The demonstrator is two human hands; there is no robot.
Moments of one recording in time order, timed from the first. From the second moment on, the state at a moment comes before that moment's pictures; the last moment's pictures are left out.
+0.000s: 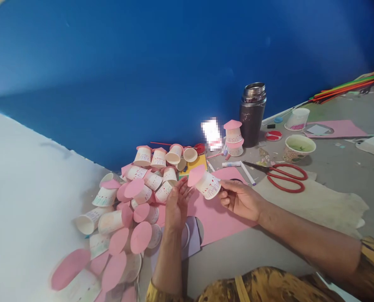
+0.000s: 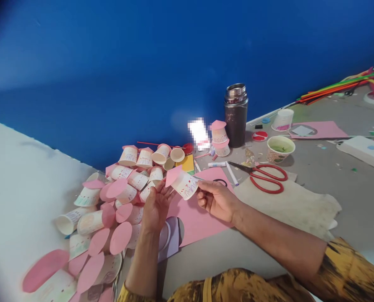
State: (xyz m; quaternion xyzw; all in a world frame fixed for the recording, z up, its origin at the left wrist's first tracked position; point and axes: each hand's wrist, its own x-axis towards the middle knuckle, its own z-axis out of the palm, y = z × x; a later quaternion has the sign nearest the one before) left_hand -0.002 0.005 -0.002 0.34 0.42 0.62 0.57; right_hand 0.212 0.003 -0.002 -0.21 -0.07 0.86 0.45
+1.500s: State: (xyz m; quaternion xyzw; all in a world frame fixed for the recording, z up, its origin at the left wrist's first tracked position) left_hand 0.016 -0.005 0.005 0.45 0.39 0.63 0.49; right_hand 0.215 -0.012 0.021 -0.39 -0.47 0.62 0.49
